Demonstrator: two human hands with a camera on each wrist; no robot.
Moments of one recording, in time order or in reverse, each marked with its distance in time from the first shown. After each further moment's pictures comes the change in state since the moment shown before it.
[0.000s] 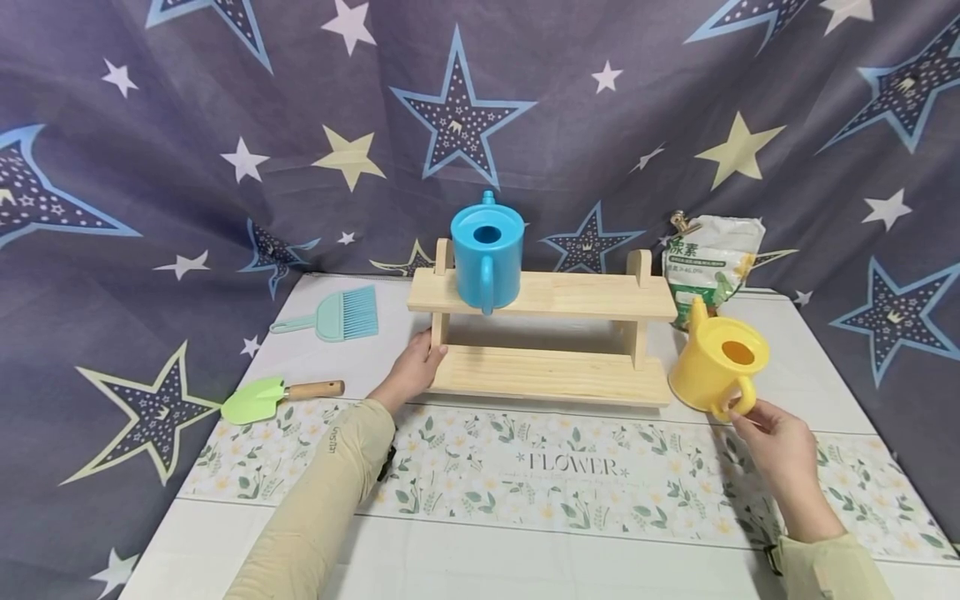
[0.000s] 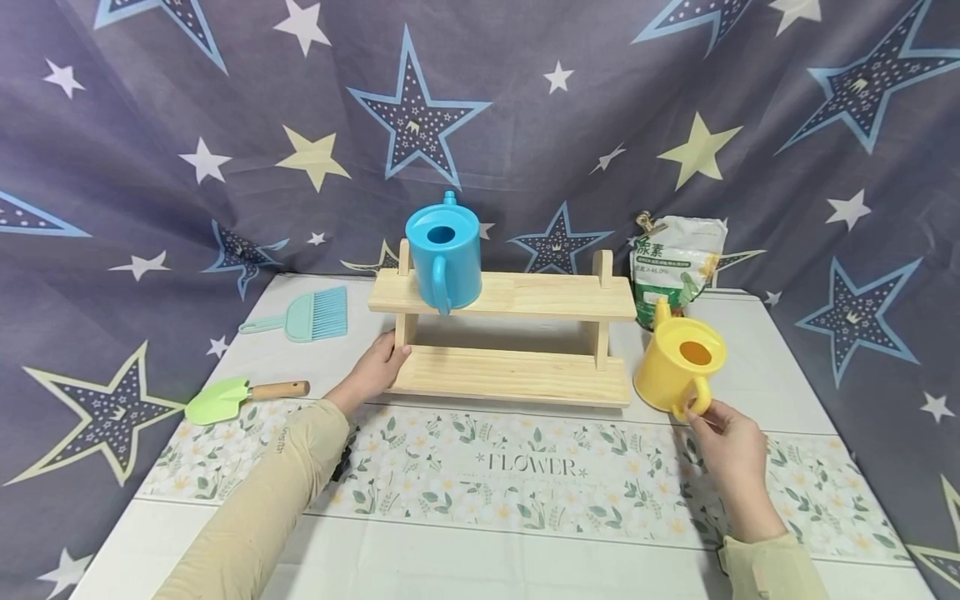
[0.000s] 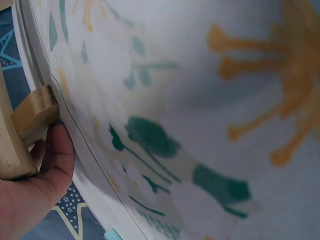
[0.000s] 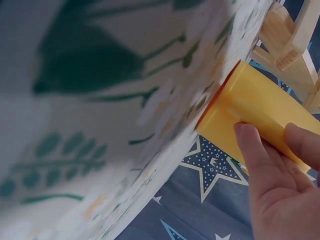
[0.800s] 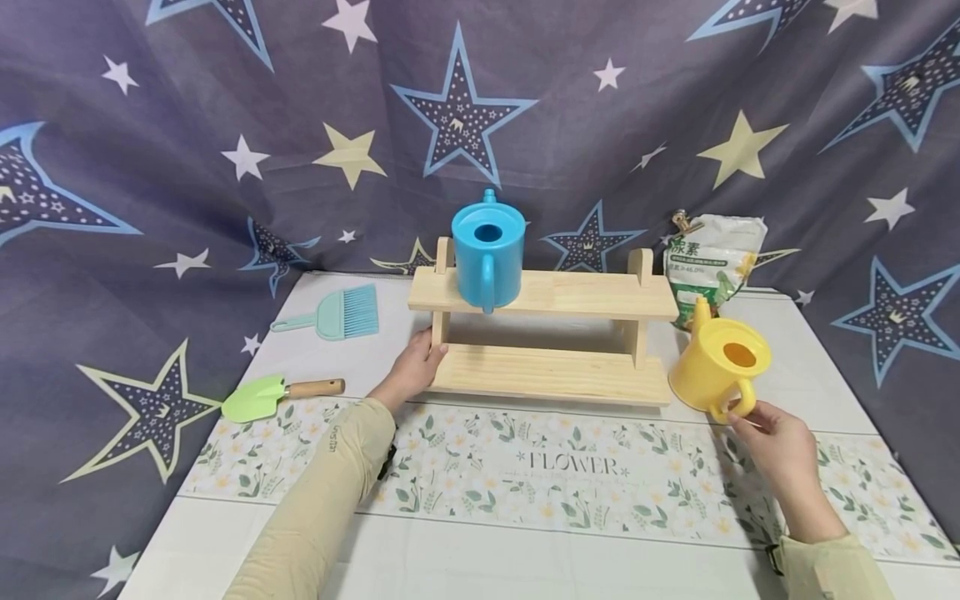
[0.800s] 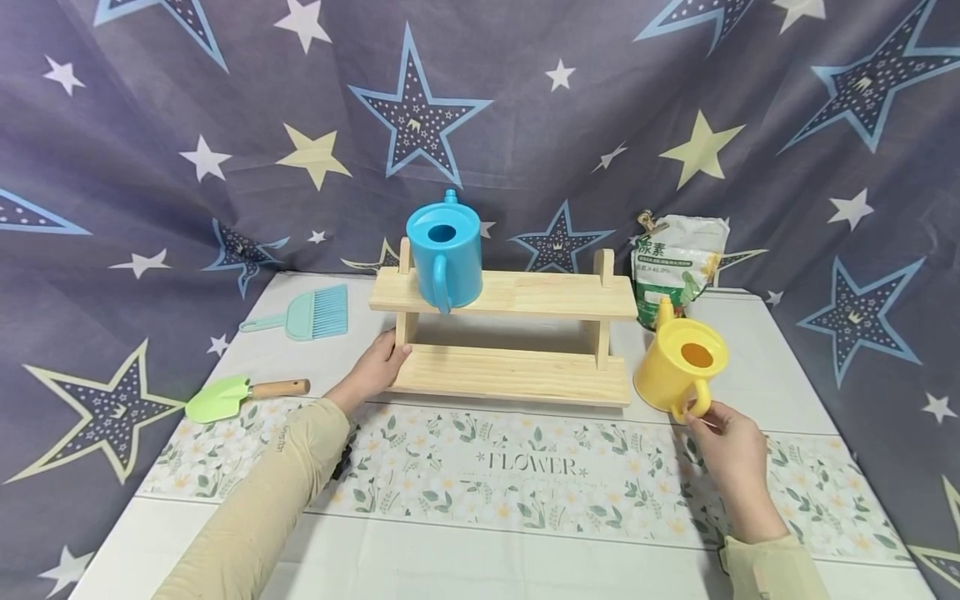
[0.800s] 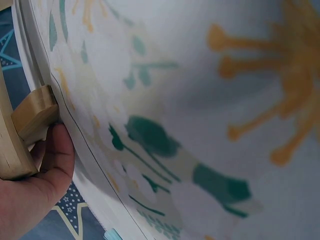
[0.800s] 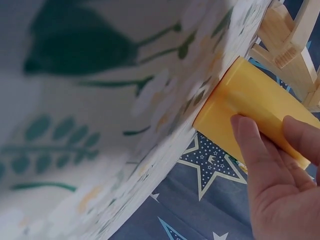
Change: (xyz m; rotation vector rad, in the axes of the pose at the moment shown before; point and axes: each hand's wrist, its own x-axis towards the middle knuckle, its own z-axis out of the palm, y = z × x) left_hand -0.002 0.002 -0.001 0.005 -0.006 -0.013; right_hand -0.002 0.001 -0.001 -0.012 -0.030 -0.038
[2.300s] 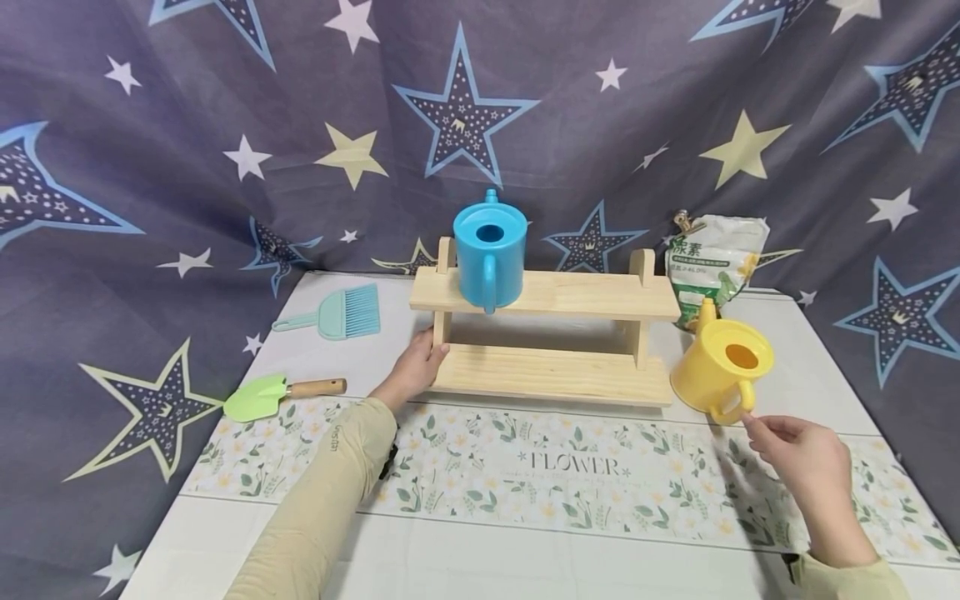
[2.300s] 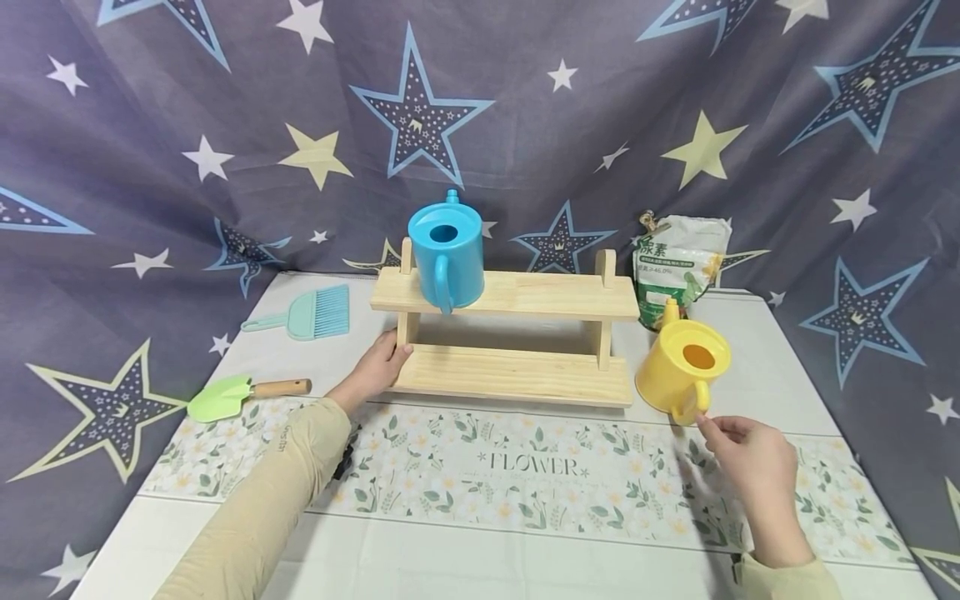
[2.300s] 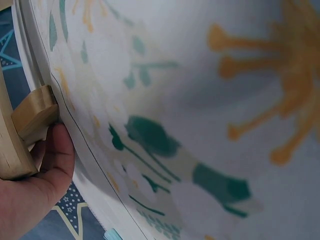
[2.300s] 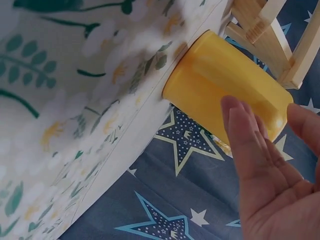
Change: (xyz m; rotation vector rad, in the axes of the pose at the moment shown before) left_hand 0.000 -0.002 0.001 -0.013 0.011 0.029; right_hand -0.015 -0.012 -0.028 -0.098 0.007 0.055
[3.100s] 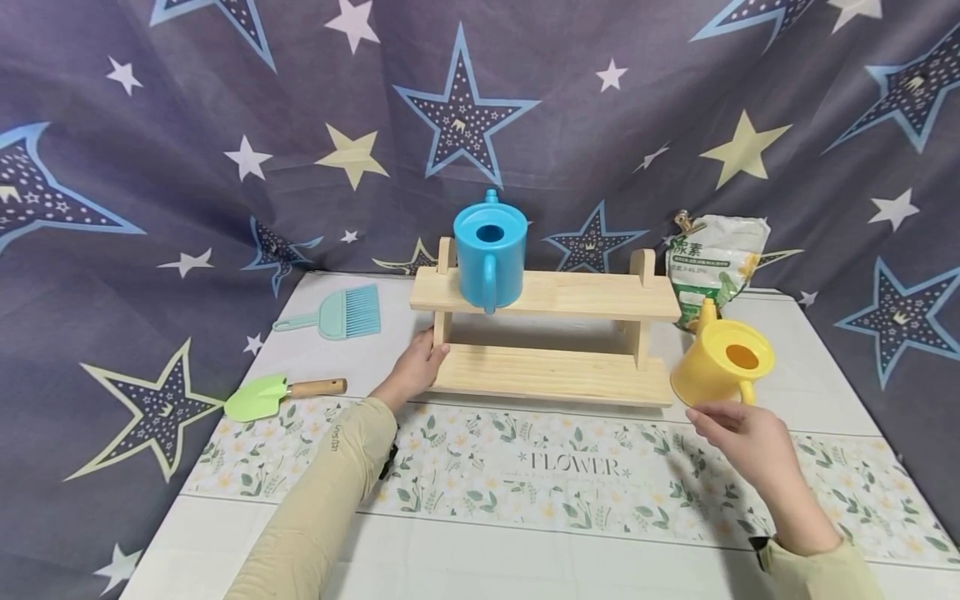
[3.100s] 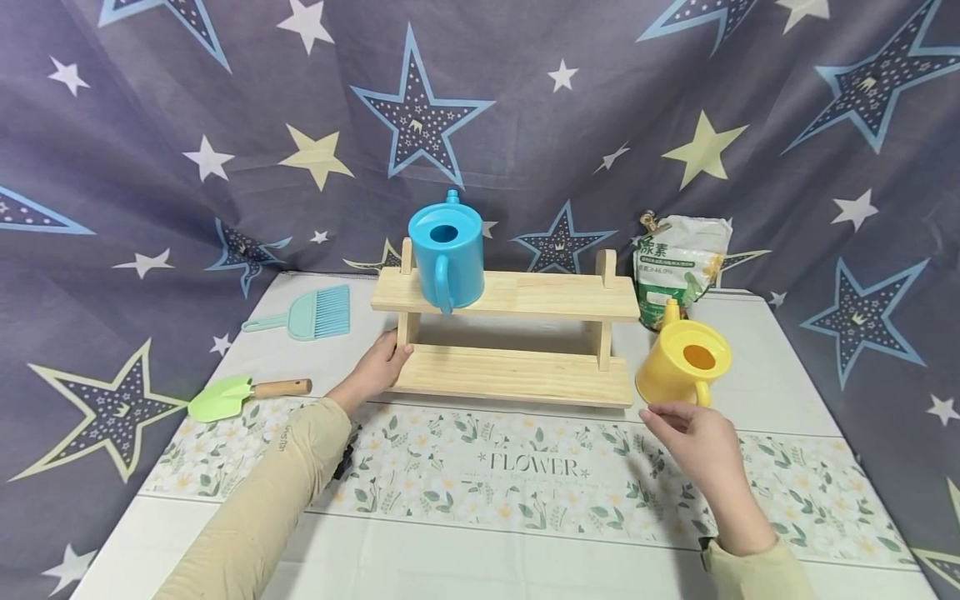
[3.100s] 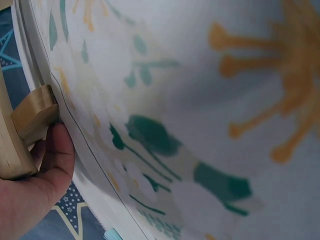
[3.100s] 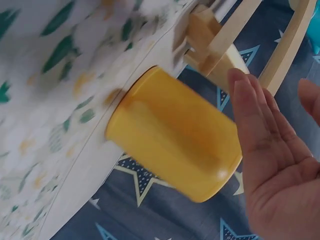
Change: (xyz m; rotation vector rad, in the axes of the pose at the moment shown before) left_hand -0.002 0.002 0.000 -0.002 -0.005 -0.014; right_hand -0.005 -0.041 0.020 0.079 -0.123 -0.318
